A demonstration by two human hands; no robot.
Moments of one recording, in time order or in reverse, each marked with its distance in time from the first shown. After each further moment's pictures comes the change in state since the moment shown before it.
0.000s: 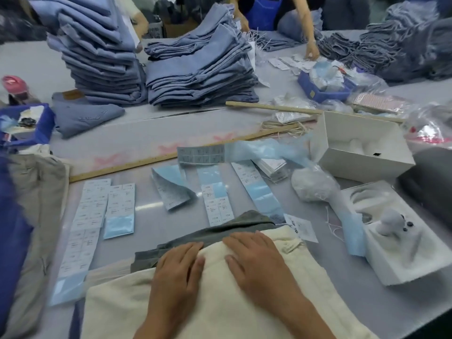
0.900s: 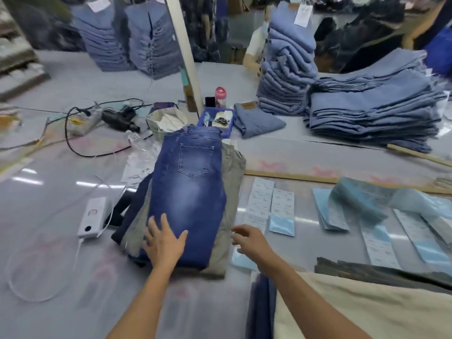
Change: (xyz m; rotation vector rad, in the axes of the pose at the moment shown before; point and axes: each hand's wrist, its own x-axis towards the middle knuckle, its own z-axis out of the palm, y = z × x) left_hand -0.107 -0.337 -0.248 0.199 0.270 -1.068; right_hand 0.147 -0.361 0.157 0.826 -0.443 0.190
